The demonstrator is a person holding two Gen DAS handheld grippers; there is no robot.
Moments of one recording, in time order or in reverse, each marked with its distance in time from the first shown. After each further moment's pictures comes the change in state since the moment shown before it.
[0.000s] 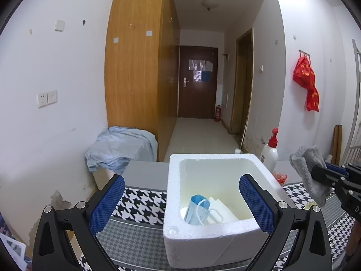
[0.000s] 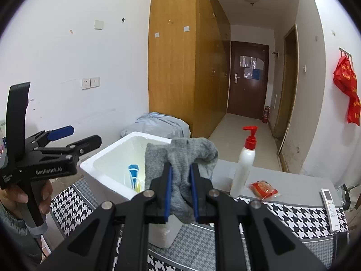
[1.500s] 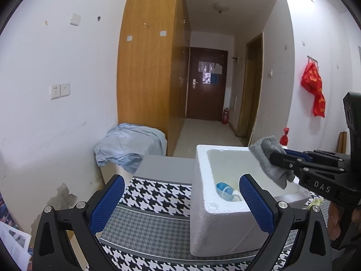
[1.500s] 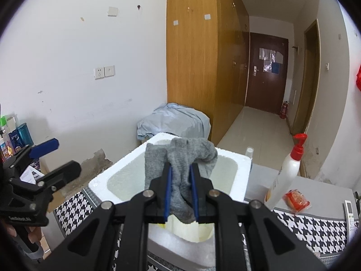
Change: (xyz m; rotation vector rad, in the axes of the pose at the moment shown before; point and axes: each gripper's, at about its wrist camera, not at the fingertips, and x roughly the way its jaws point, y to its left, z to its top) left arm -0.020 0.042 -0.020 -0.051 -0.013 0.043; right arm 0.065 0.033 0.017 -0.019 0.080 0.099
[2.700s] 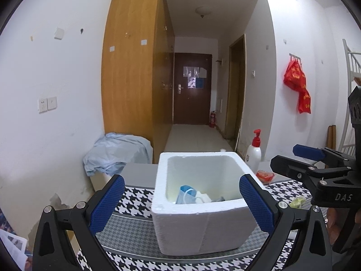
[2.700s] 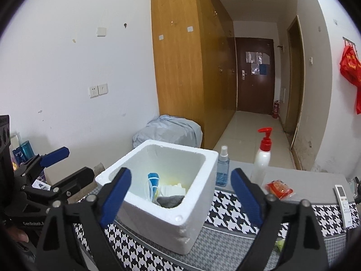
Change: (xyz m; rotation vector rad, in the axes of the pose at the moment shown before) left arm -0.029 -0.061 0.006 0.070 -0.036 -0.076; right arm -0.075 -0.026 -0.013 0.083 -0.094 -0.030
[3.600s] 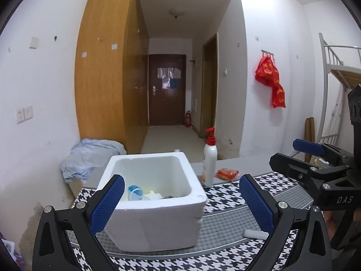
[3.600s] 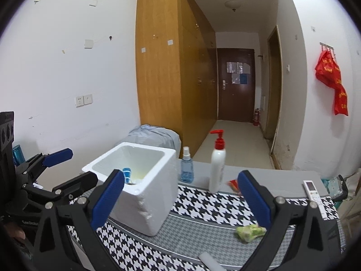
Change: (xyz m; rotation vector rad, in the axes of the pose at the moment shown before) left arm -0.017 -0.073 0.001 0.060 -0.008 -0.148; right arm -0.069 -0.045 -0.020 0.017 -0.064 -0.125
